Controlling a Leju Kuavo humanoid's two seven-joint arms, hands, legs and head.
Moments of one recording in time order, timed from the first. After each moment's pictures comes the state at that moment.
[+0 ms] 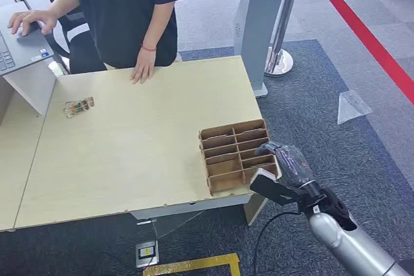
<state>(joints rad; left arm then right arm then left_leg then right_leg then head) -0.12 0.06 -1.21 -0.20 0.85 0.54 -0.10 -0.10 -0.45 0.37 -1.44 0.72 -0.23 0.01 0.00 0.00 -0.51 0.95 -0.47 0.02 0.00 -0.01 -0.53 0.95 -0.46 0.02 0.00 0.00</state>
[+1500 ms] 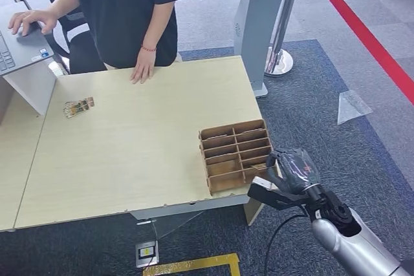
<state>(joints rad) -0.12 0.06 -1.19 -0.20 0.86 0.55 -0.11 -0.06 -0.42 0.38 -1.57 1.08 -0.16 0.16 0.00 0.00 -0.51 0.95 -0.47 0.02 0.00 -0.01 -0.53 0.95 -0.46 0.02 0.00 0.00</state>
